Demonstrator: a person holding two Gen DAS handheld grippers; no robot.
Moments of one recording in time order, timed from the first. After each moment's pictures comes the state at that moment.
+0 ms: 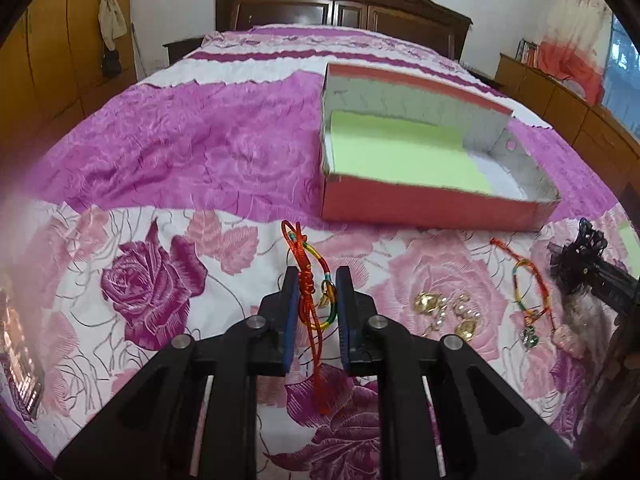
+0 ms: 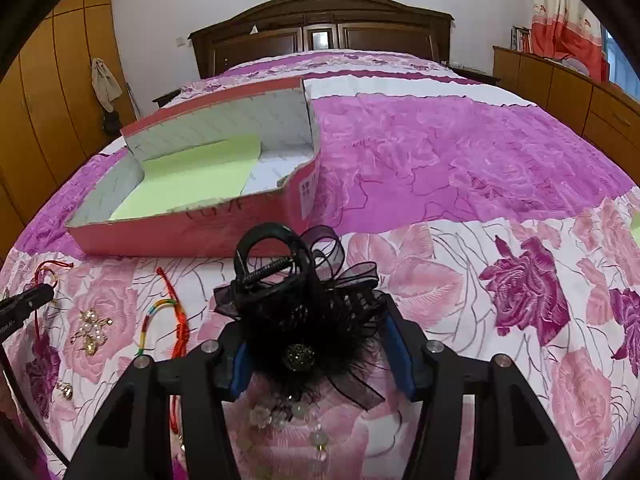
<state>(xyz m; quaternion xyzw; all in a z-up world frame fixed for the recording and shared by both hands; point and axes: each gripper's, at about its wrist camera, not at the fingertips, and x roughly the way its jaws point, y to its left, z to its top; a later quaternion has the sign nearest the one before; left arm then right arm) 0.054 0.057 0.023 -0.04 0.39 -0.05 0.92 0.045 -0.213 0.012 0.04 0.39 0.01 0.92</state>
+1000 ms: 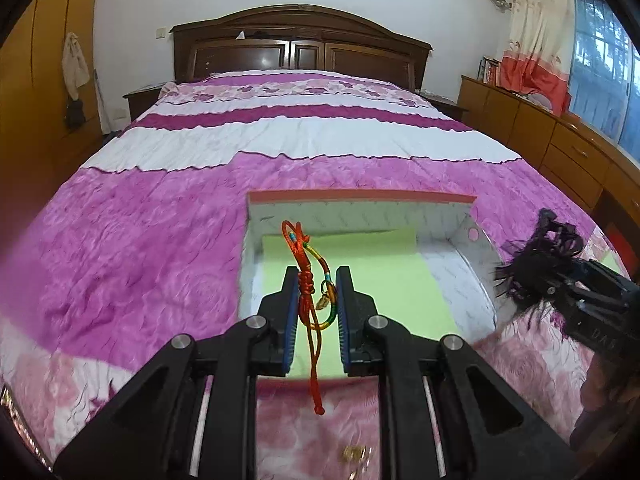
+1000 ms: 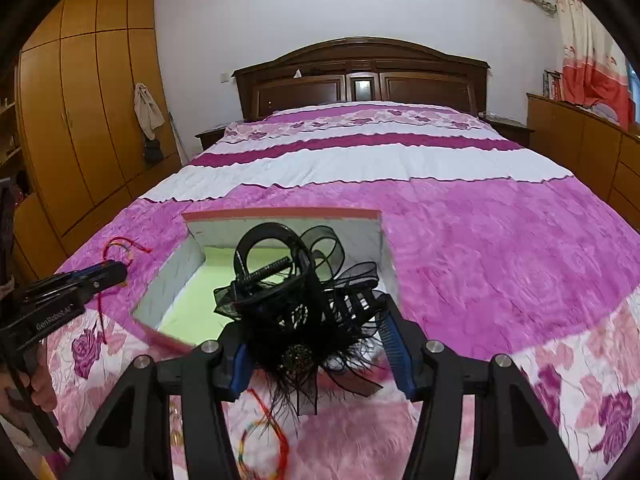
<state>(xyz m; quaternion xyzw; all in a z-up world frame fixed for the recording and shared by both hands) 0.145 0.012 0.086 -0.02 0.33 -0.11 0.94 0.102 -0.166 0.100 0.02 0.31 0.08 0.95</state>
